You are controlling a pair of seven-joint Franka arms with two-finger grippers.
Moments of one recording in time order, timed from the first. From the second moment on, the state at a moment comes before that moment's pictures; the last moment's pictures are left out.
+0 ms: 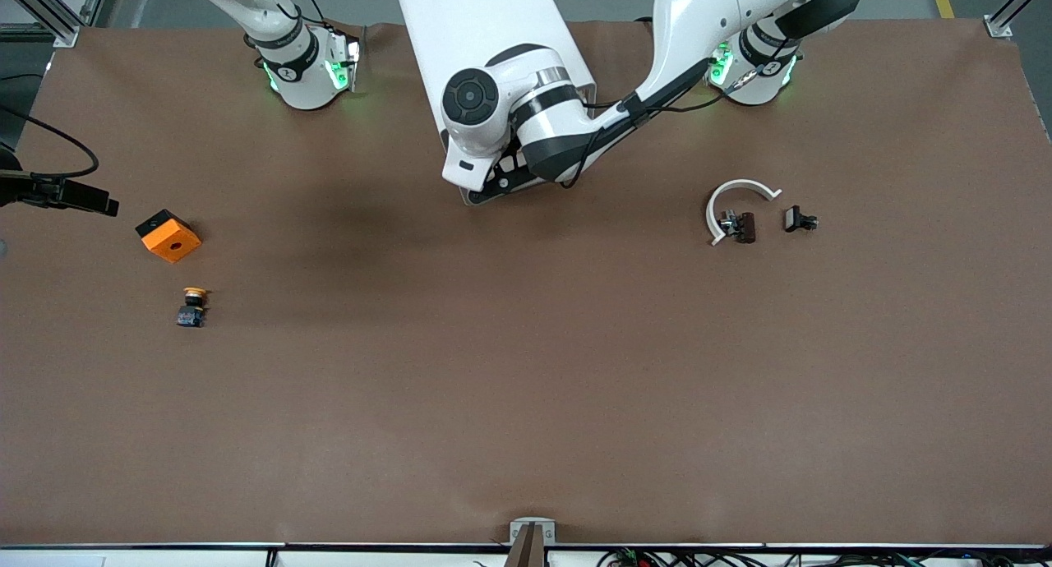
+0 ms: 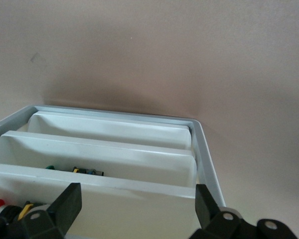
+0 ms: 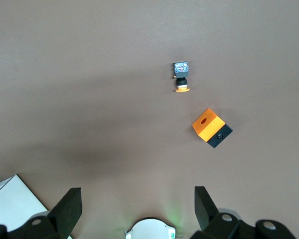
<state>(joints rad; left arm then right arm) -0.40 0.78 -0.82 -1.39 0.23 1.84 -1.59 -0.10 0.16 -0.01 -1.43 -0.01 1.36 0.01</state>
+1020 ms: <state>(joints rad) -0.41 0.80 -0.82 -1.39 0.21 1.84 -1.67 -0.10 0.13 0.00 -1.38 -0.01 1.37 -0.05</state>
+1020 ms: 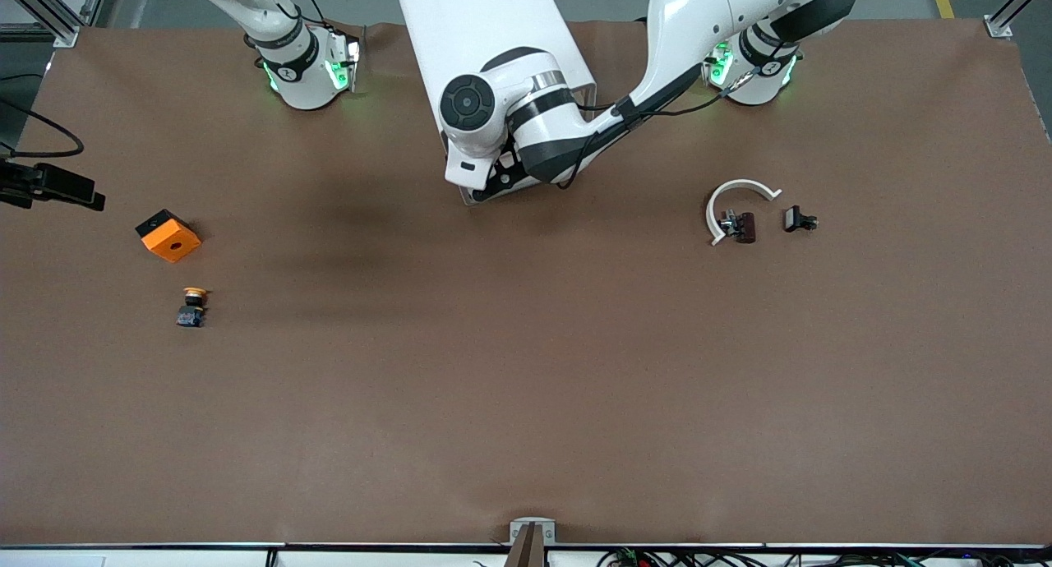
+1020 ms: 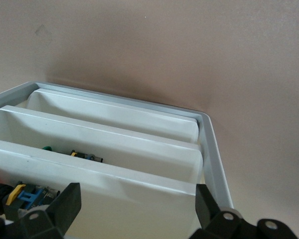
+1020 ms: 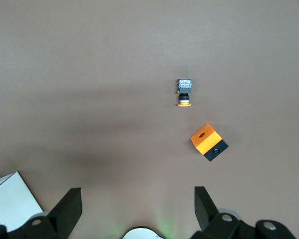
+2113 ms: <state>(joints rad) -0.30 0.80 -0.82 -1.35 0.20 1.84 -1.67 -0.11 -0.12 -0.01 -1.69 0.02 1.56 -0.03</state>
